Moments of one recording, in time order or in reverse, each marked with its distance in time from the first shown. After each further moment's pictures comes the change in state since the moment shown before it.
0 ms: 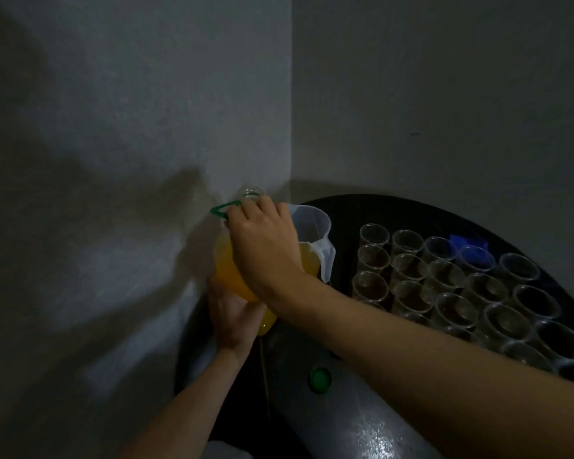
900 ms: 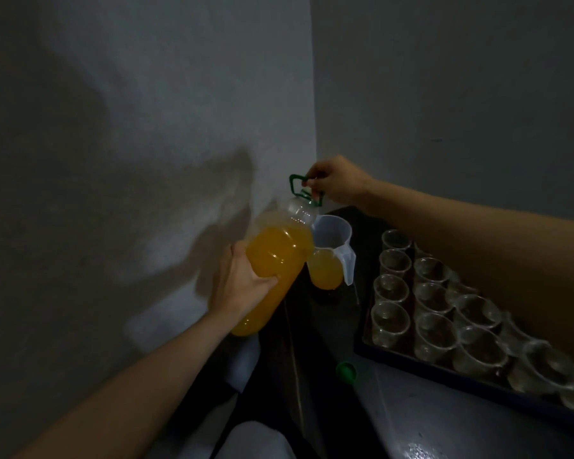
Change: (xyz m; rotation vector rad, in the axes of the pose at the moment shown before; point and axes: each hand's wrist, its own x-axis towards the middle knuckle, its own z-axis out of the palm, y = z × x) left_hand 0.005 0.113 -0.095 0.487 -0.033 0.059; right_hand 0.077 0.098 -0.081 0.645 -0.510 0.383
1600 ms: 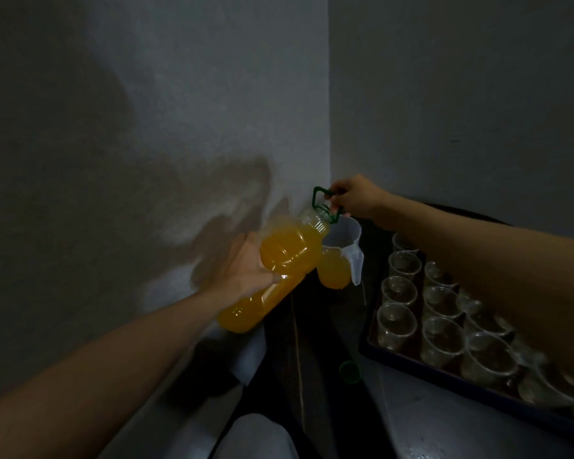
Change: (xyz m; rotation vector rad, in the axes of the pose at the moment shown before) left_hand 0.013 0.009 -0.018 0.218 -0.122 0.083; right_hand 0.002 0.037 0.008 0.002 -0.057 0.147
